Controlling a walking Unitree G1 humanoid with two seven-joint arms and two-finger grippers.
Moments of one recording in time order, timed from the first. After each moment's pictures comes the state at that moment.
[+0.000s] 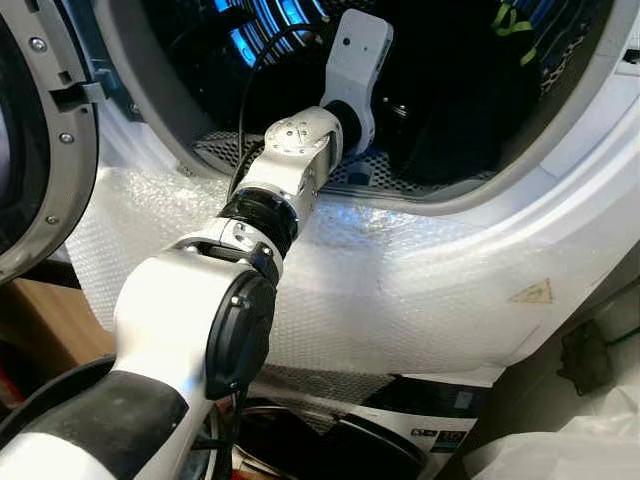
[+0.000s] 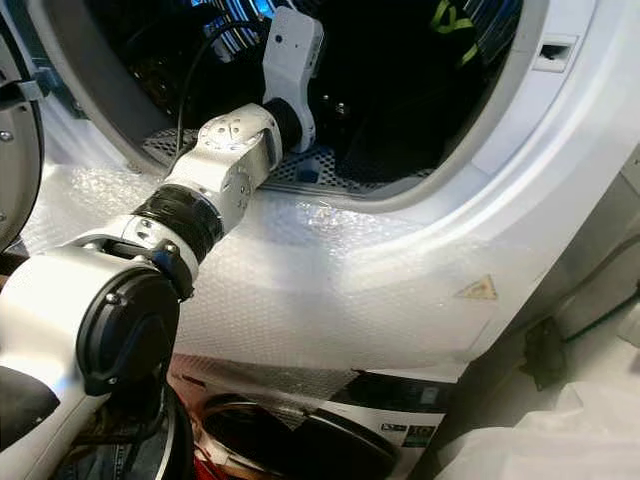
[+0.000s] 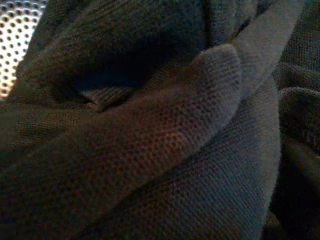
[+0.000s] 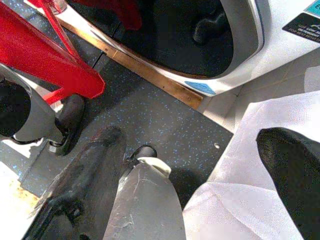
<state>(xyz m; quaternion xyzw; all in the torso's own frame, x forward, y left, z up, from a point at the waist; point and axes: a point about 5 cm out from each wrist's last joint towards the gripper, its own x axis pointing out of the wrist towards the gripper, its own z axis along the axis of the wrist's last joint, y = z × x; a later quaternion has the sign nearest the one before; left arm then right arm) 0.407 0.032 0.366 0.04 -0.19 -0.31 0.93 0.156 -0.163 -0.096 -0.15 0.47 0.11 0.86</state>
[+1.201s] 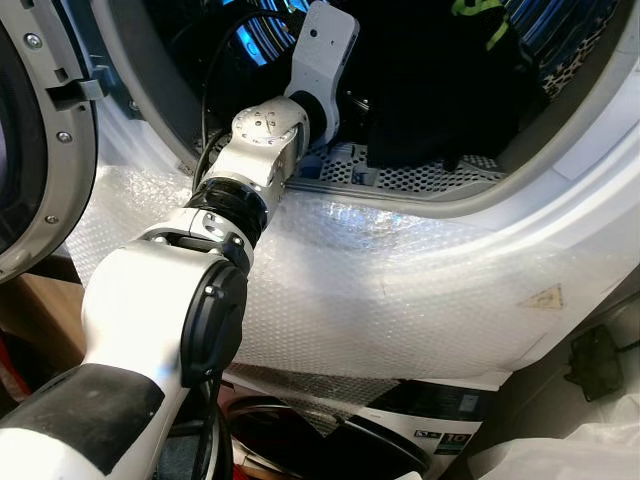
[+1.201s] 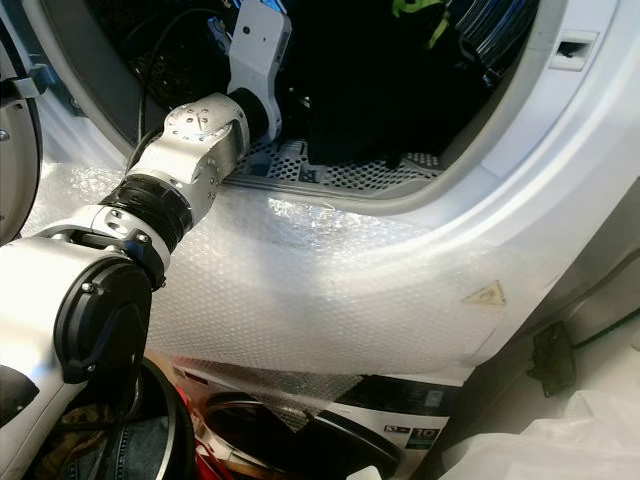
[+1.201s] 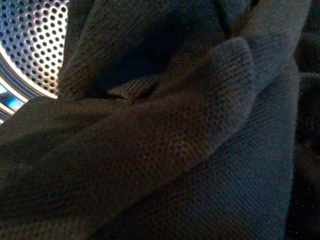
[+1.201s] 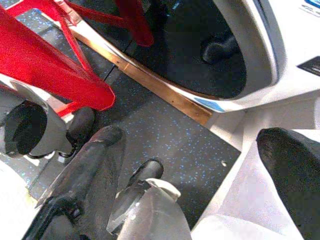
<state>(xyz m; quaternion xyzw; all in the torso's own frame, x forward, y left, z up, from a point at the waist) 0.414 0.058 0.368 0.09 -0.18 -0.25 0.95 0.174 -0.147 -0.090 -0.15 0.45 0.13 0.87</state>
